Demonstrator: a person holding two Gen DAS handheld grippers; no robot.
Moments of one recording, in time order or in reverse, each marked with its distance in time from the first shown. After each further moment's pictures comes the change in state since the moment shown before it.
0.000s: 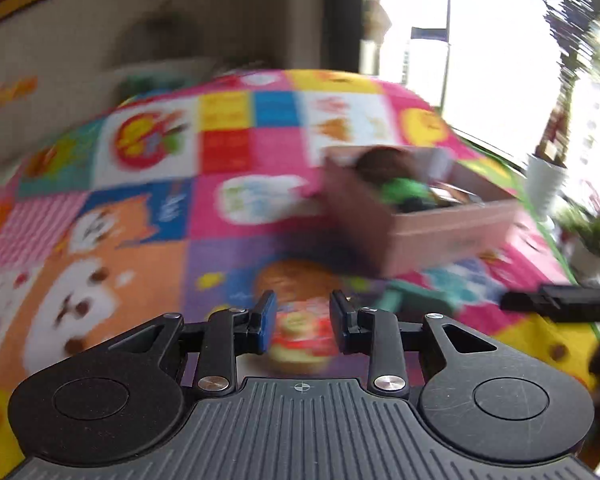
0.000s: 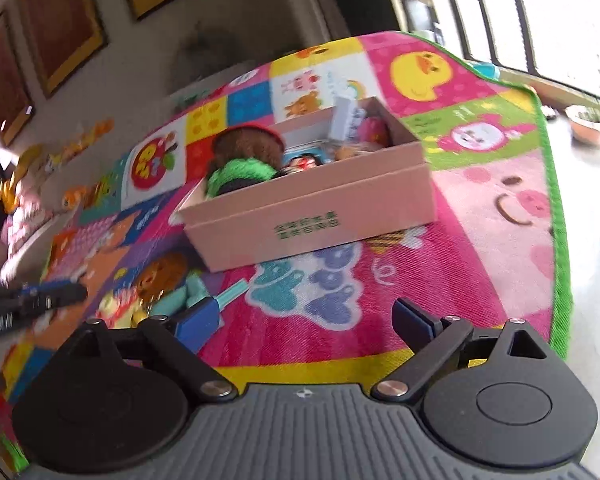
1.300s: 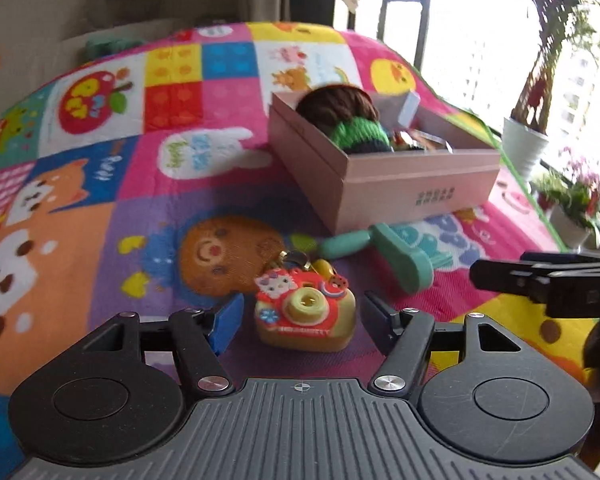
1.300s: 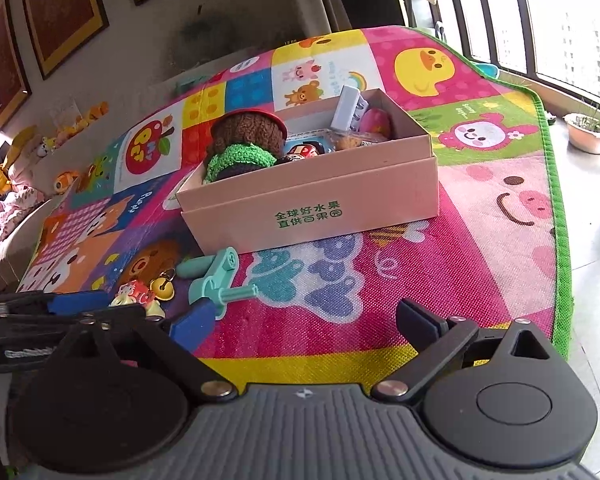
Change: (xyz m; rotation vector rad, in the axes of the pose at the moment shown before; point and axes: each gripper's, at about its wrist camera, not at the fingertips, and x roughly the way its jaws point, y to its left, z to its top) left arm 0.046 -0.042 -0.012 0.083 0.124 -0.104; right arm 0.004 -0.001 -0.001 0.000 0.025 -0.026
